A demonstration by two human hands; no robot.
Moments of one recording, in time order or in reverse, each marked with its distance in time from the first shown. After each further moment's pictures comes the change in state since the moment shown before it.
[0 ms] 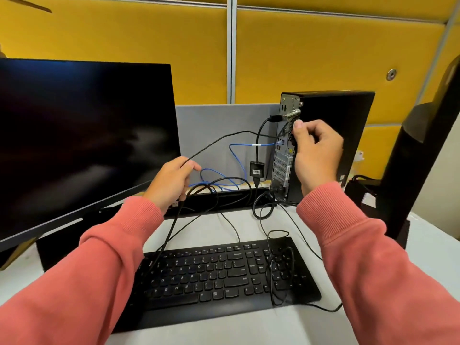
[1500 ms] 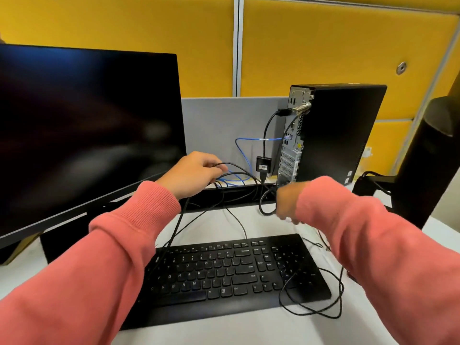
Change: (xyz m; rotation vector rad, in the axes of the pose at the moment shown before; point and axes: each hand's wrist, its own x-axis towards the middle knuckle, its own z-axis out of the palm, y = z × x) left_hand -0.003 0.031 0.008 0.385 -0.222 0.062; right_hand -0.032 0.008 0.003 -1.338 -1.317 0.108
